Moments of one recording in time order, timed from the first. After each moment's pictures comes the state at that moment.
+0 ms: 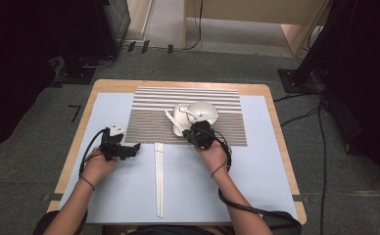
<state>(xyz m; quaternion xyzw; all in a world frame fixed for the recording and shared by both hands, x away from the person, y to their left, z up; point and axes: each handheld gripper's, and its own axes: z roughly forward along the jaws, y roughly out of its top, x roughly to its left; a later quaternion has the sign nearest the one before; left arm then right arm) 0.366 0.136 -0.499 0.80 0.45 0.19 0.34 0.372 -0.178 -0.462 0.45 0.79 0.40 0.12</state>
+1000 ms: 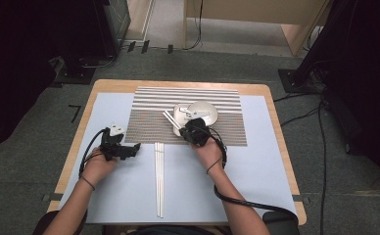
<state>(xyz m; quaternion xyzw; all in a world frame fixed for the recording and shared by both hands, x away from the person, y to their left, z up) 0.366 0.136 -0.499 0.80 0.45 0.19 0.34 0.385 -0.165 -0.466 0.44 0.80 0.38 0.13</state>
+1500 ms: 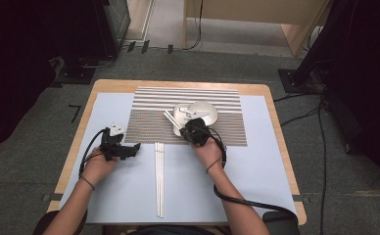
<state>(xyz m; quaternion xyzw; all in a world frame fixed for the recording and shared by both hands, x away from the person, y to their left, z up) 0.366 0.136 -0.499 0.80 0.45 0.19 0.34 0.387 -0.164 -0.471 0.44 0.80 0.38 0.13</state>
